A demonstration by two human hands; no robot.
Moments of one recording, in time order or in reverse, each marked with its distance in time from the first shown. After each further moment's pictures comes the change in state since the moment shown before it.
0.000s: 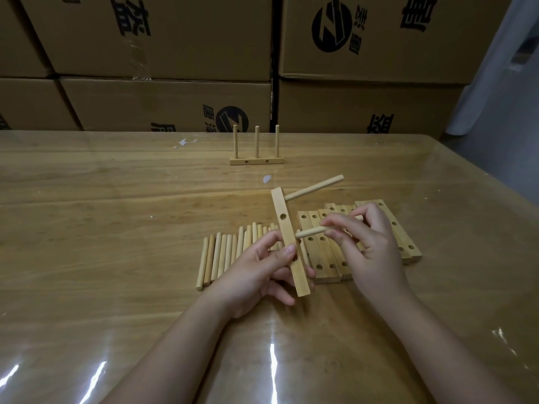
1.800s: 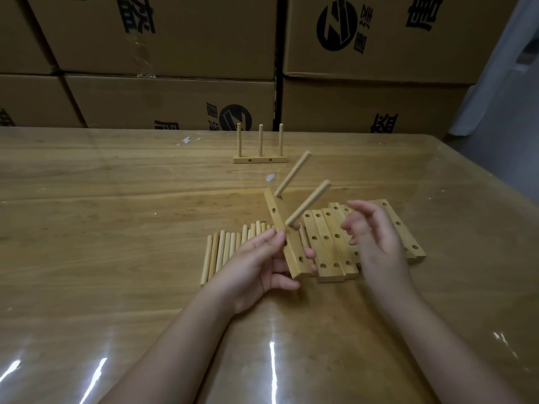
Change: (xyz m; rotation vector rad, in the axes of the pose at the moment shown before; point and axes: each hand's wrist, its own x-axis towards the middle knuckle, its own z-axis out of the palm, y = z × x) left_hand 0.003 0.002 -0.007 -0.196 0.015 0.025; right_hand -0.004 0.002 0.002 0.405 -0.031 0.399
